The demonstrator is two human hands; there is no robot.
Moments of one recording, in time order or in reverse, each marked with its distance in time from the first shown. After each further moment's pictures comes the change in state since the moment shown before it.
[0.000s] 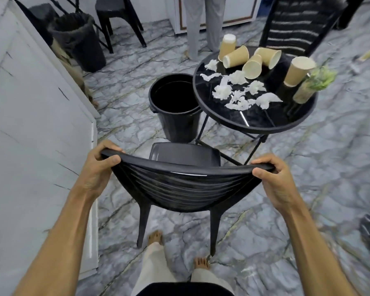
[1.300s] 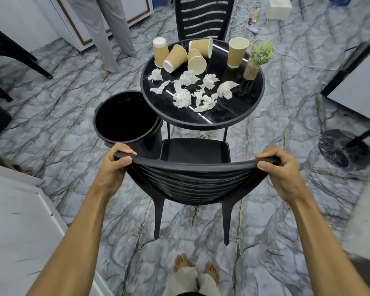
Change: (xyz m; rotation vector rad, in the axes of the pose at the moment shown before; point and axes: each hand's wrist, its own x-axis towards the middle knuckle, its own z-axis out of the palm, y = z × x) left_hand 0.237 -0.024 -0.010 -0.064 -0.549 -0.183; right_hand 0.028 0.026 0.066 -0.049 0.537 -0.066
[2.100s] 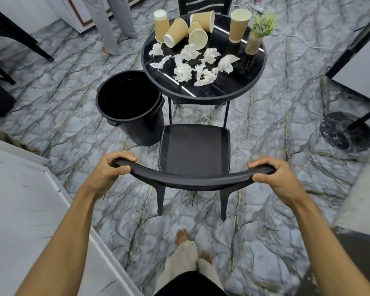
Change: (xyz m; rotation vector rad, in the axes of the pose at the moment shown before) left_hand -0.099 -0.026 -0.025 0.232 -0.092 -0.142; right_hand -0.095 0.036 -0.014 -0.245 -0.127 0.140
